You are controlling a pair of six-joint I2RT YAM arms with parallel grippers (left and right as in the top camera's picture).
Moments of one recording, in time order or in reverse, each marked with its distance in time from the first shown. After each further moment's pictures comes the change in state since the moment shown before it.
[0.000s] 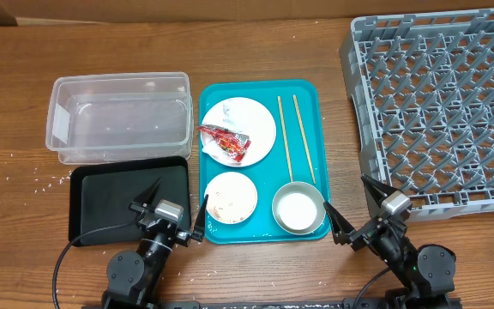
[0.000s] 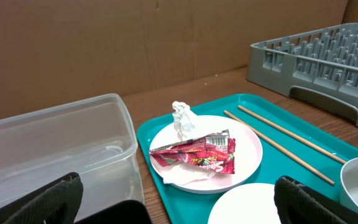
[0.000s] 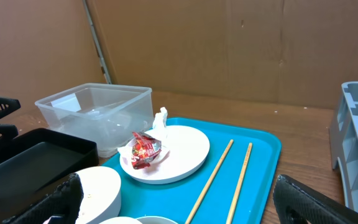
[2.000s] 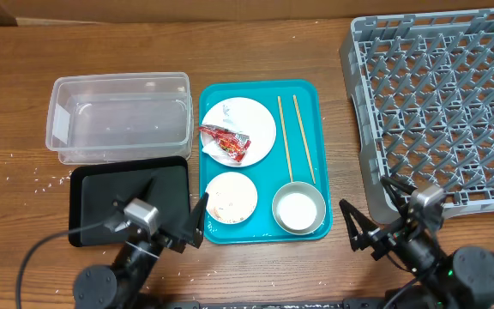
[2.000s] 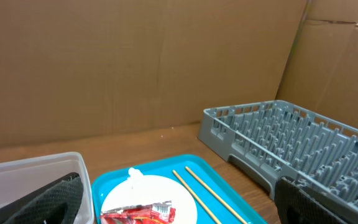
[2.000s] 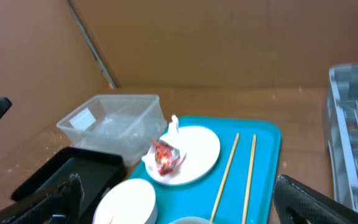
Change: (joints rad) left arm 0.000 0.150 0.377 -0.111 0.124 -0.248; right arm 0.000 0.219 0.543 -0.513 0.040 0.104
